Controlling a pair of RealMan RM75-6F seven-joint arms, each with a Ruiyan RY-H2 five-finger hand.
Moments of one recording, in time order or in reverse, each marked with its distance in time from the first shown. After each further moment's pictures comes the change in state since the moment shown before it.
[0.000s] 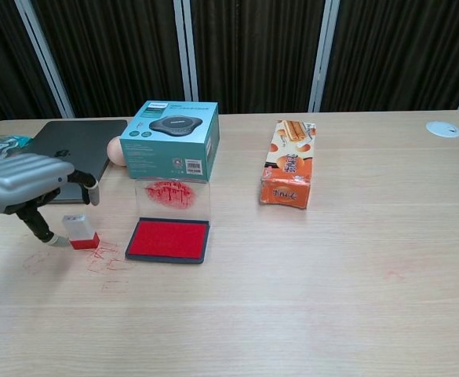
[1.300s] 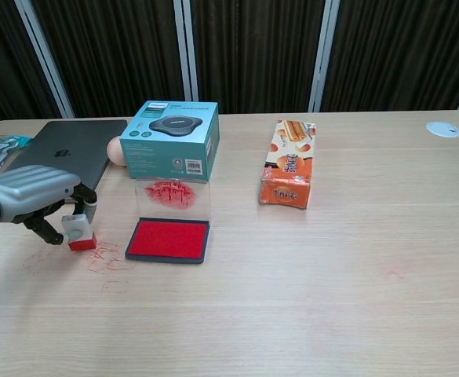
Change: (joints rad) left arm -0.029 -0.048 0.030 0.086 -0.024 -0.048 -0.028; right arm 0.003 -0.008 -0.001 0.011 0.007 -0.009 -0.009
